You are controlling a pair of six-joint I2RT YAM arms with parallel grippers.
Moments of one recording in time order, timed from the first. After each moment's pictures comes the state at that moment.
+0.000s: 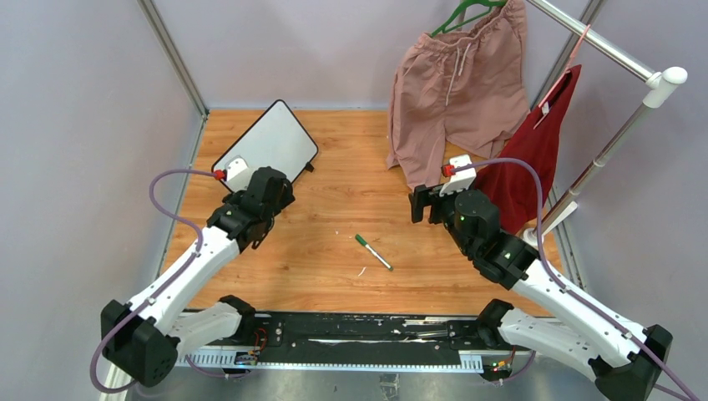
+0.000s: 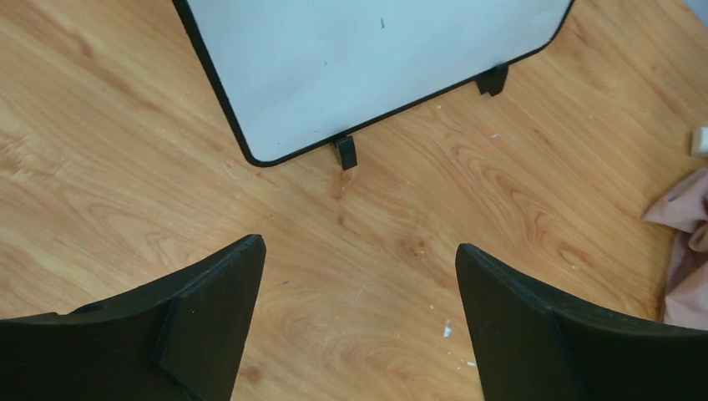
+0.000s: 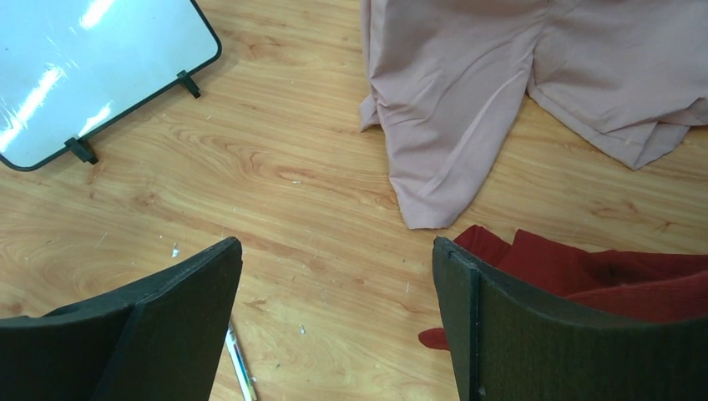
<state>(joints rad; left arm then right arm) -0.48 1.01 0.85 -0.60 -0.63 -0.91 0.80 0.80 0.77 -0.19 0.46 0.13</state>
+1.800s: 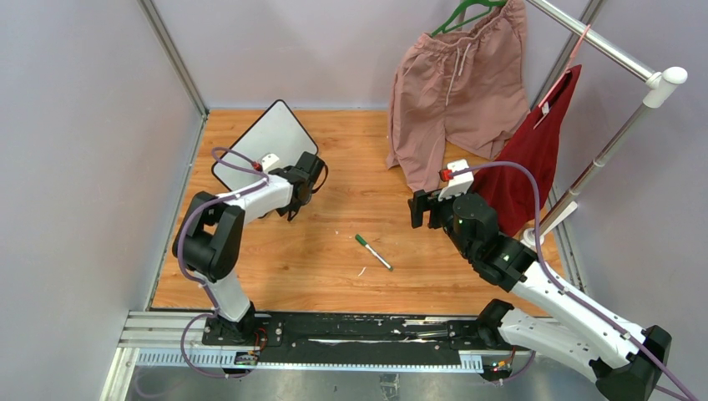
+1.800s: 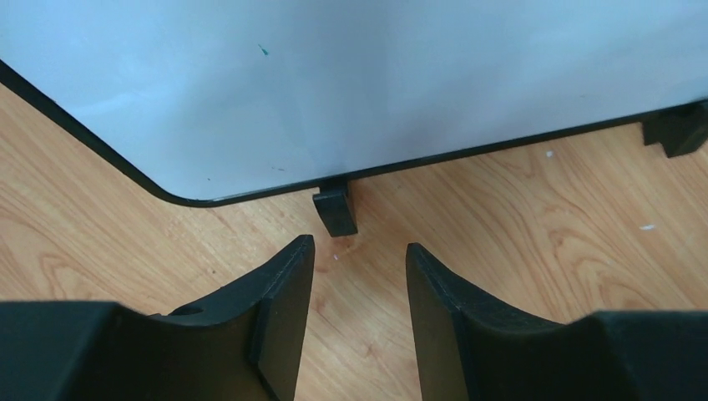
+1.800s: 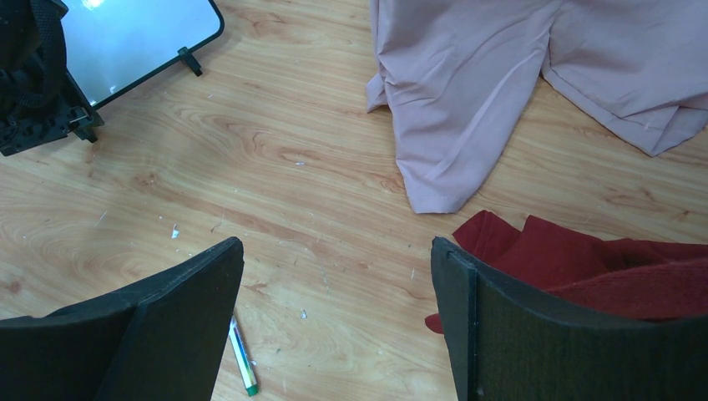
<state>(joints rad) -0.45 1.72 1.09 -0.59 -0.74 -1.15 0.80 0.79 0.73 -0.20 0.43 0.15</state>
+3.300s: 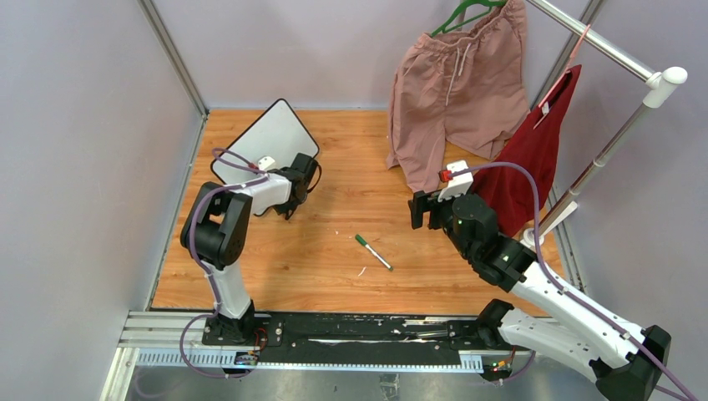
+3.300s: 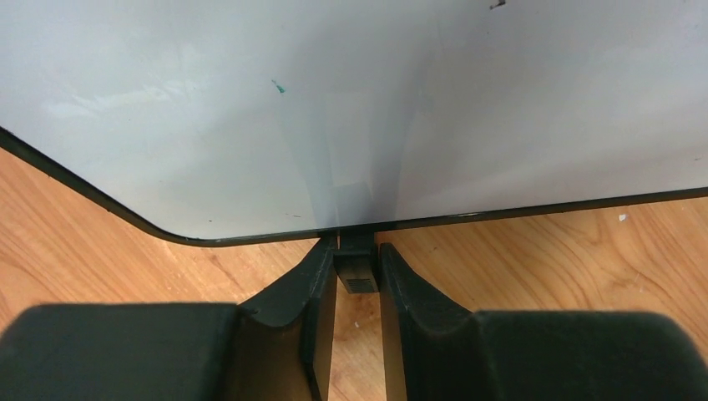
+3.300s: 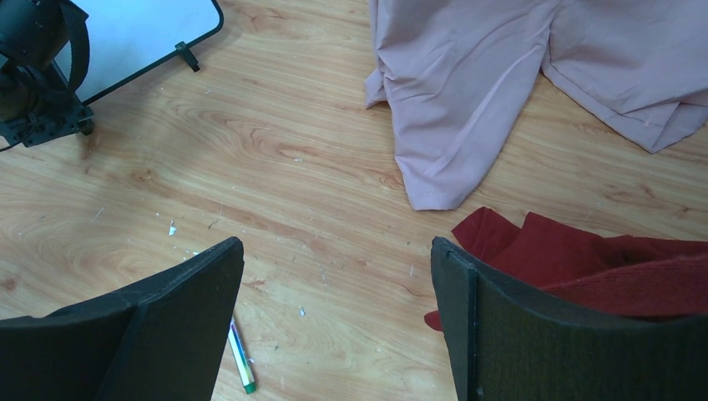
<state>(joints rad) -0.38 1.83 1.08 -0.52 -0.75 -1.09 0.80 0.79 0.72 -0.20 0.43 0.15</state>
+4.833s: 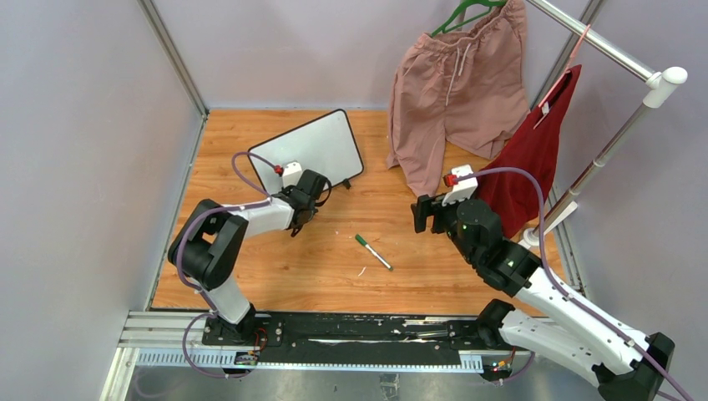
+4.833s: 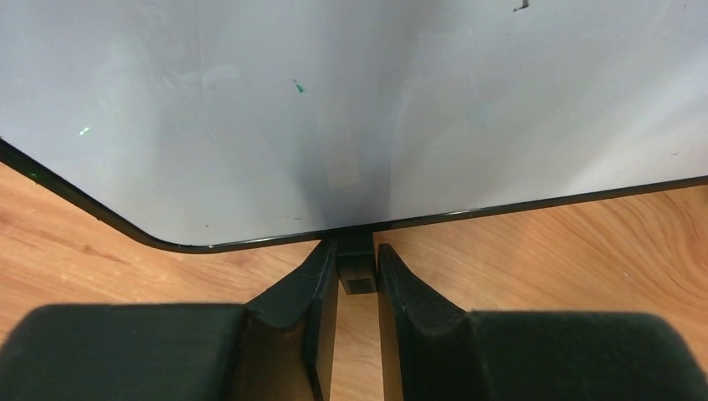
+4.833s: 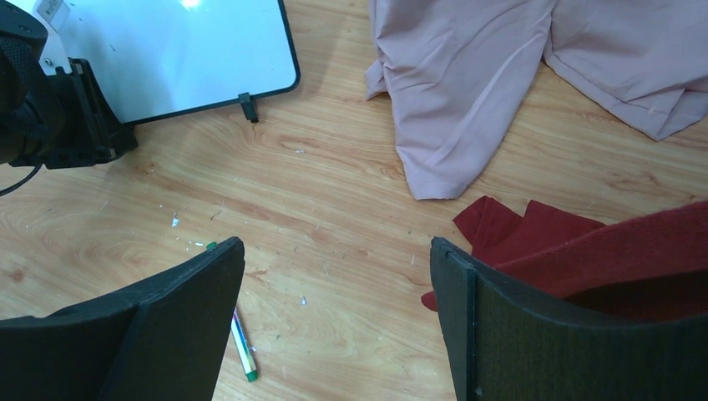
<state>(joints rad) -0.51 1.68 0.83 -0.12 -0.57 -0.72 0.80 0.74 0.69 -0.22 0.43 0.16</state>
